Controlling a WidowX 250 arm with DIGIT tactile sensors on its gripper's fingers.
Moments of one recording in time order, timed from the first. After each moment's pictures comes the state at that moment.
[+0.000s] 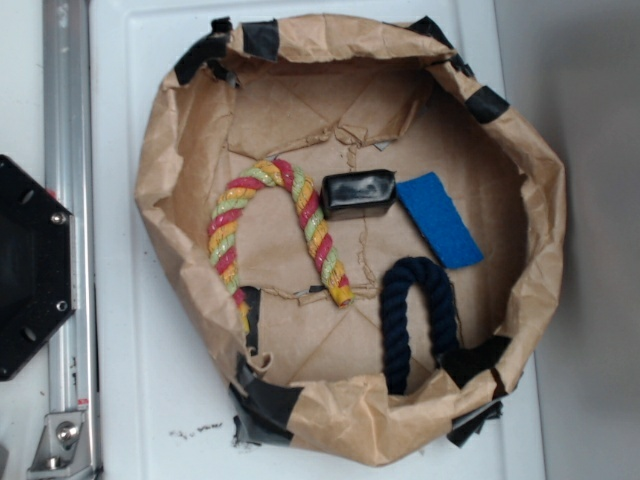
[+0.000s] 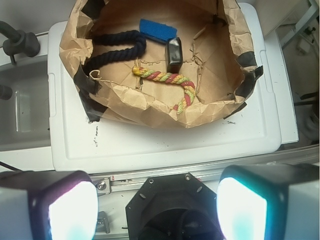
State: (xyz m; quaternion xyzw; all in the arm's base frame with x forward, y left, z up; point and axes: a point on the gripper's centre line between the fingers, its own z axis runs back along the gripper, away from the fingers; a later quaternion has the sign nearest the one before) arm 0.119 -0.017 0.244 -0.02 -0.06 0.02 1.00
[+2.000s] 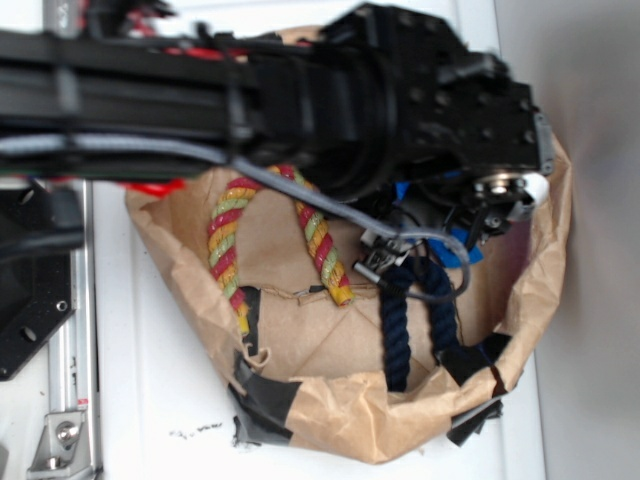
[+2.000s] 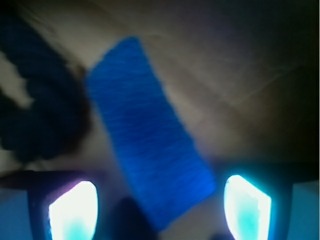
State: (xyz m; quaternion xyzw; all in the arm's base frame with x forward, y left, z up) arm 0.325 0.015 0.034 0.04 -0.01 -0.35 0.94
